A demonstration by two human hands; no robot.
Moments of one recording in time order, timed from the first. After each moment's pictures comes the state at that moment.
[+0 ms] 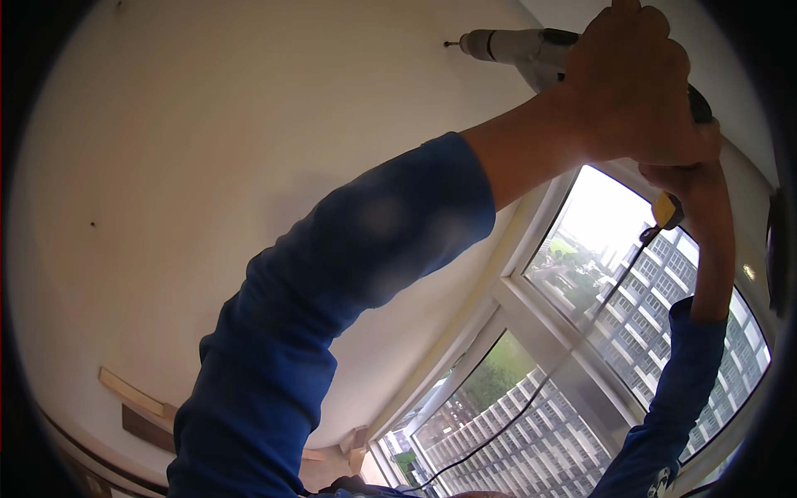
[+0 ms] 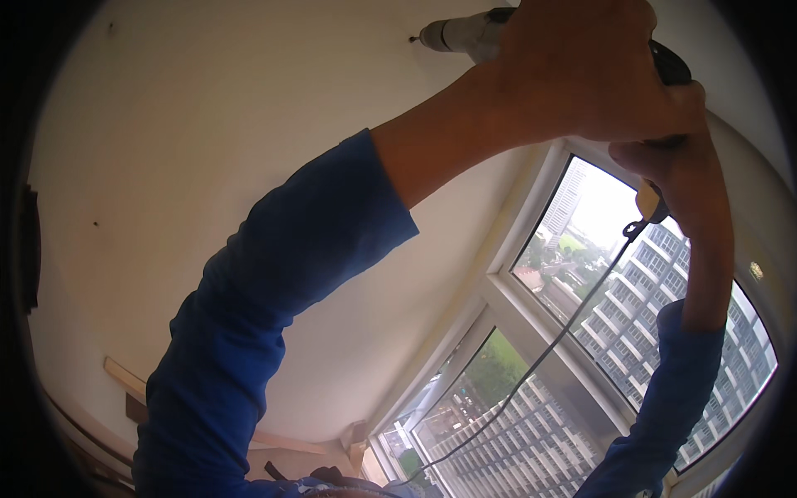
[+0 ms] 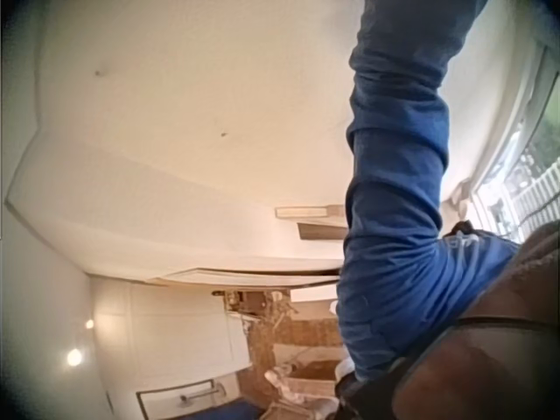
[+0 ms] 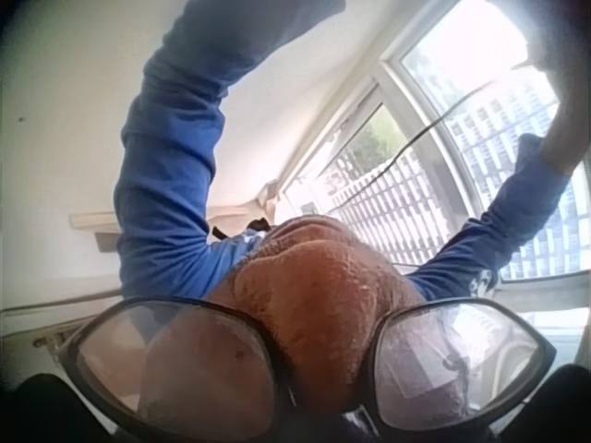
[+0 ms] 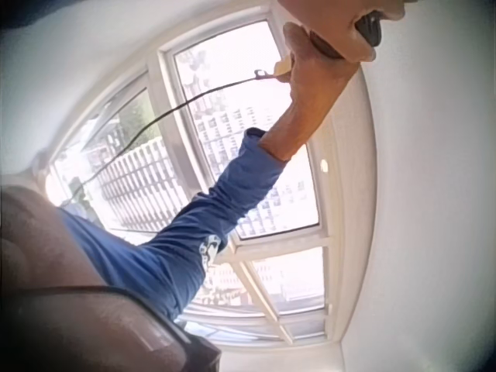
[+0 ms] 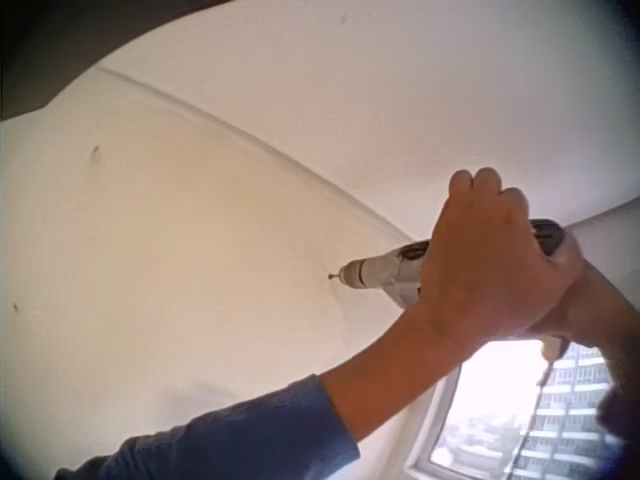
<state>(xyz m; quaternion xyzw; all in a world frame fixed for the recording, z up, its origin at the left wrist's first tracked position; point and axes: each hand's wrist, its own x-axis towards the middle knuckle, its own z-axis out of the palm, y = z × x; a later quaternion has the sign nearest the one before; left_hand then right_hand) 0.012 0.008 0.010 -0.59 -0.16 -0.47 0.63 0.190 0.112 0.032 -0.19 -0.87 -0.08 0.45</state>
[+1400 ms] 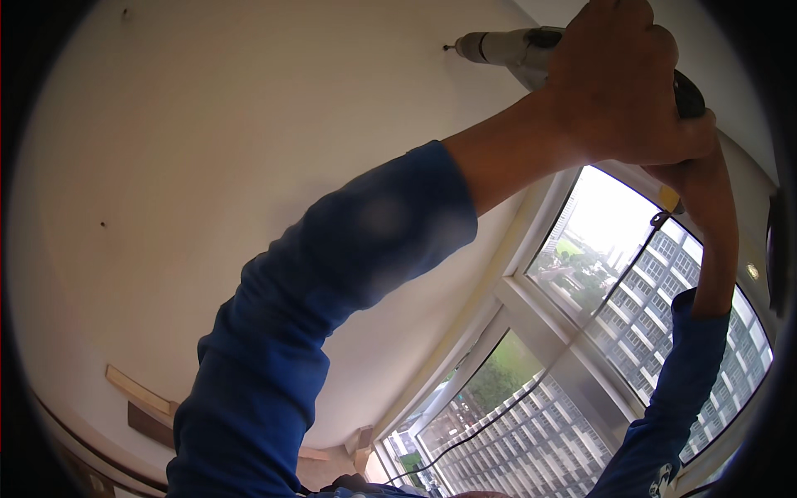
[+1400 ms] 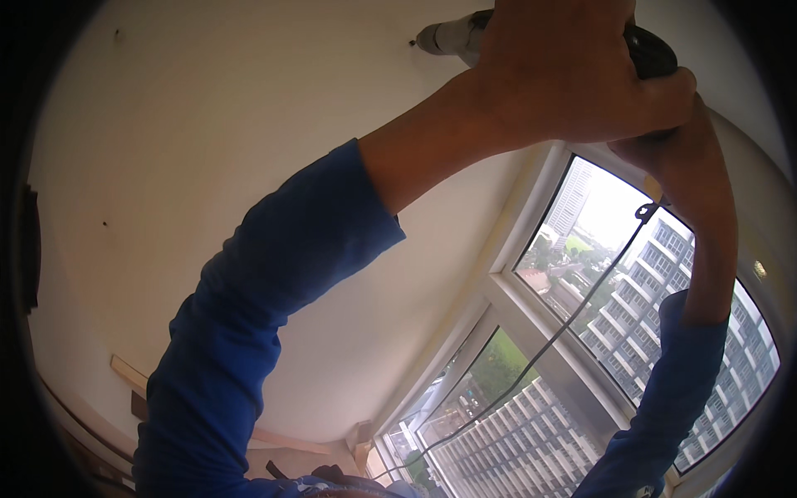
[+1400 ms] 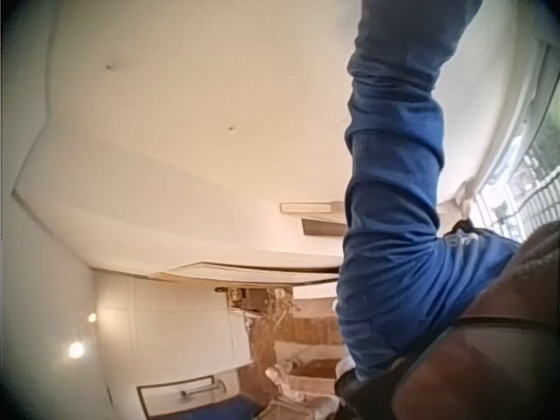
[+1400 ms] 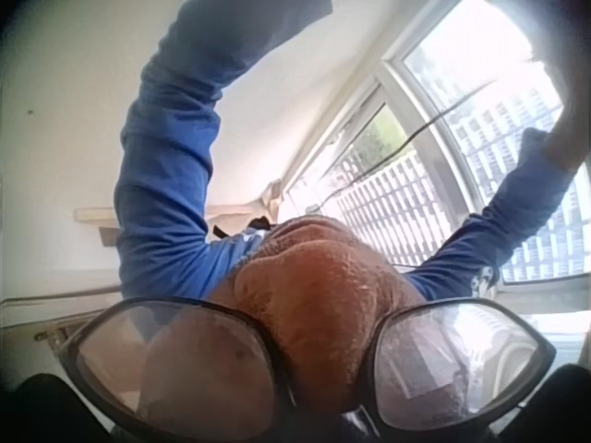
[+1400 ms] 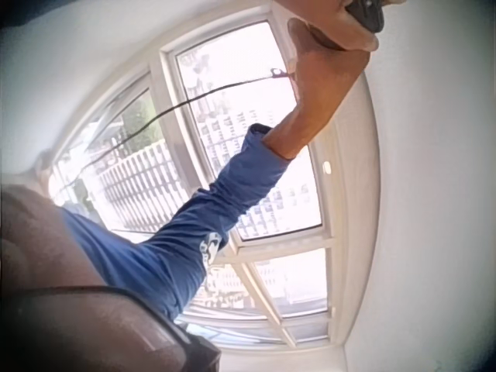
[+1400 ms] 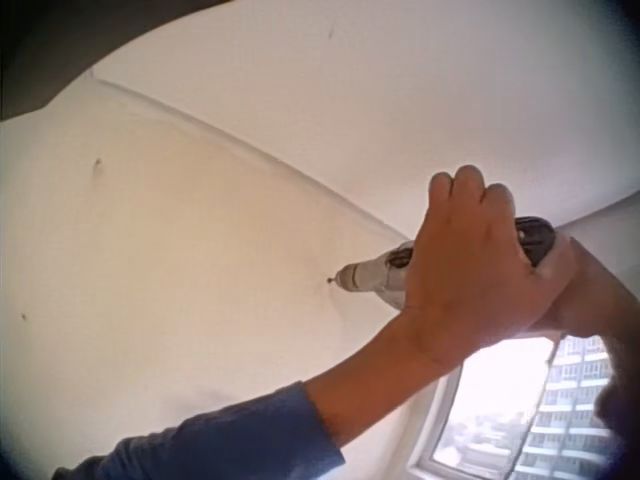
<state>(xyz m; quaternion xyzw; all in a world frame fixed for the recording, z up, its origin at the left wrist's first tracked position) 0.010 0.038 0.015 -0.58 -0.09 -0.54 0.60 0.181 0.115 0.019 -0.09 -0.84 -0.19 0.51</state>
